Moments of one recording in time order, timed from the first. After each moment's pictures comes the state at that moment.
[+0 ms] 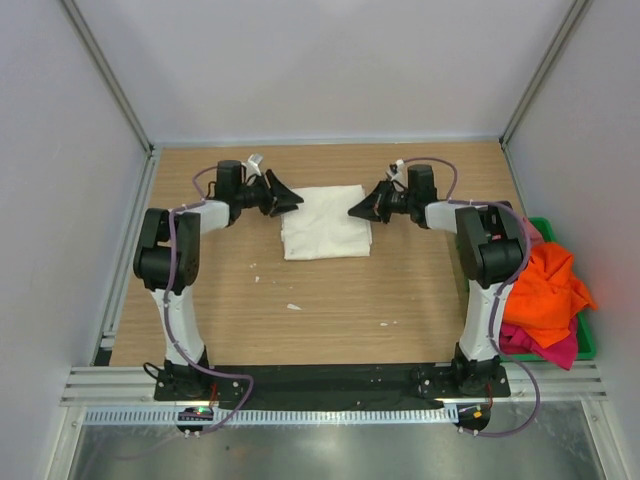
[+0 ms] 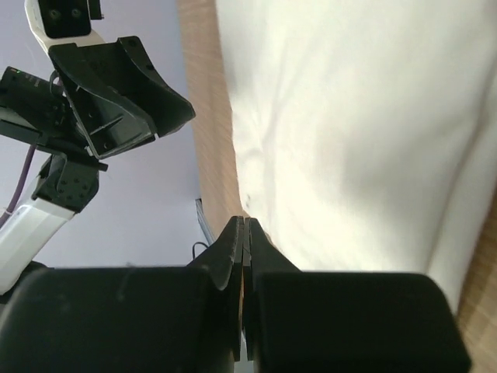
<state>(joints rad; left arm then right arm) -0.16 2.01 1.19 0.23 0.83 -0.87 0.18 2.02 1.13 0.26 -0.90 0.93</state>
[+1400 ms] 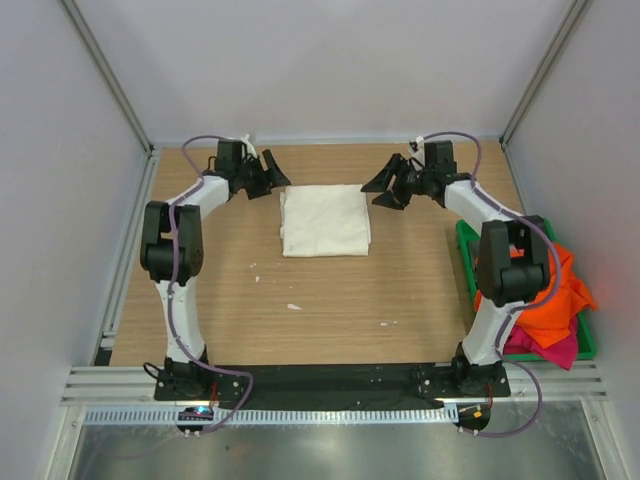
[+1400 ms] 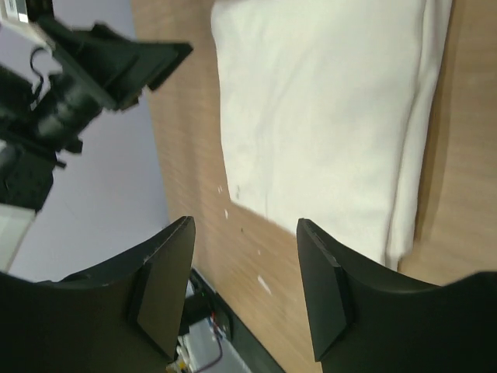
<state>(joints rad) -0.14 2.11 1.56 -0.12 0.45 -0.54 0.13 1.91 1.41 -0.21 -0.71 0.77</state>
